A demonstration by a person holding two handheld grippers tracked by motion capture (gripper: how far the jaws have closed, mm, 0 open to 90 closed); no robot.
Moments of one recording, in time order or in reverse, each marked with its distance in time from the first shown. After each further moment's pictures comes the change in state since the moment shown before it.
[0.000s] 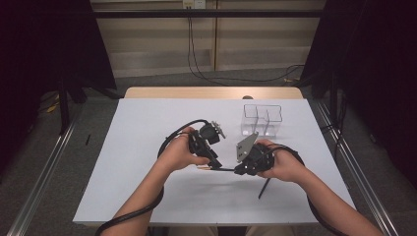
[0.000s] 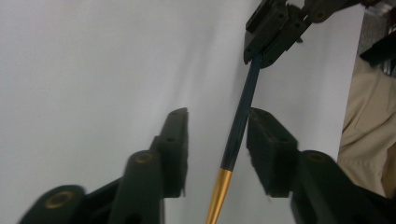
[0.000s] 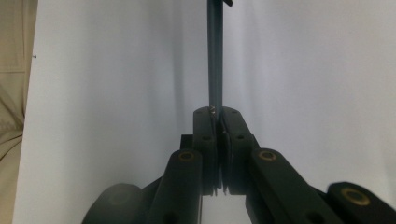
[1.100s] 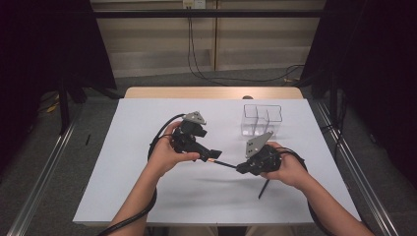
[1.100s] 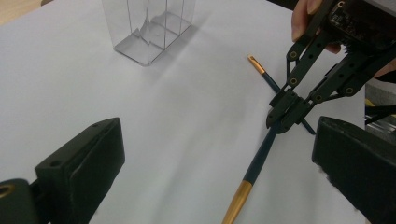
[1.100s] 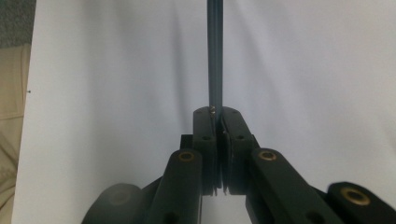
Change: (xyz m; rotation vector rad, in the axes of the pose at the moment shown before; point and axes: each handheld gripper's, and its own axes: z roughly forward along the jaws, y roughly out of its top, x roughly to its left) left arm 0.011 -0.034 -0.019 -0.441 0.109 -0.083; right arm -0.001 -0.027 0.001 -0.166 -0.019 0.152
